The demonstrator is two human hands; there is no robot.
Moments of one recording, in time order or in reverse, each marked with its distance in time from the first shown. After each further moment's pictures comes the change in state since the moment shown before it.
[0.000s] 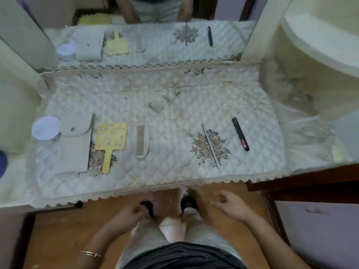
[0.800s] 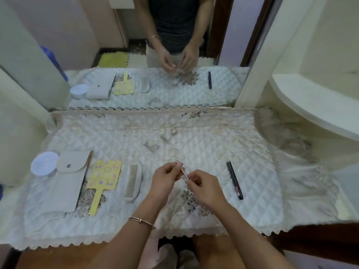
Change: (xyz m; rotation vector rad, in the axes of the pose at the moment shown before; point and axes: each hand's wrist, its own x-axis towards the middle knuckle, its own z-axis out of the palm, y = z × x) left_hand 0.061 0.221 -0.029 -0.872 0.390 0.317; right_hand 0.053 -0.121 -0.078 0.086 0.365 -0.416
